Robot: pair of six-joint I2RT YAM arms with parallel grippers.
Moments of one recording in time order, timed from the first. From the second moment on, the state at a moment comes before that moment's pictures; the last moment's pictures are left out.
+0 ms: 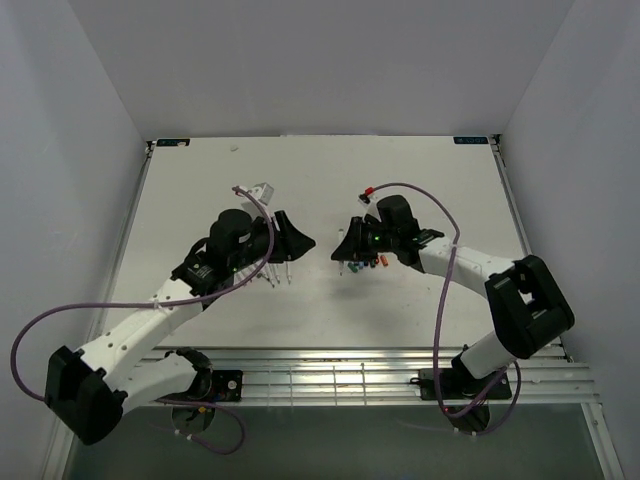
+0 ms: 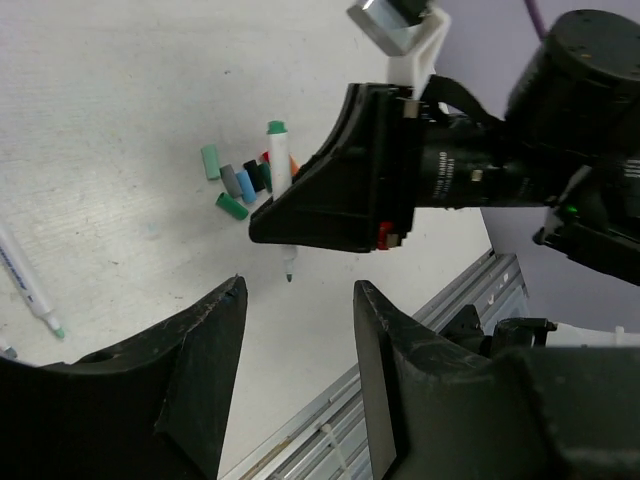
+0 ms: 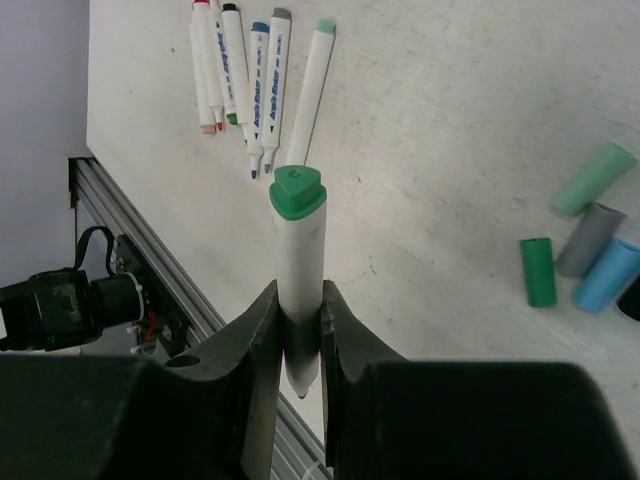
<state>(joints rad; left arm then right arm) -0.63 1.09 0.80 -0.08 0.19 -0.68 0.56 1.49 0.83 0.02 -0.50 0.62</state>
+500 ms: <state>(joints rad) -0.62 0.81 0.70 -0.30 0.14 -0.69 0.70 1.93 1.15 0.05 -0.49 0.66</state>
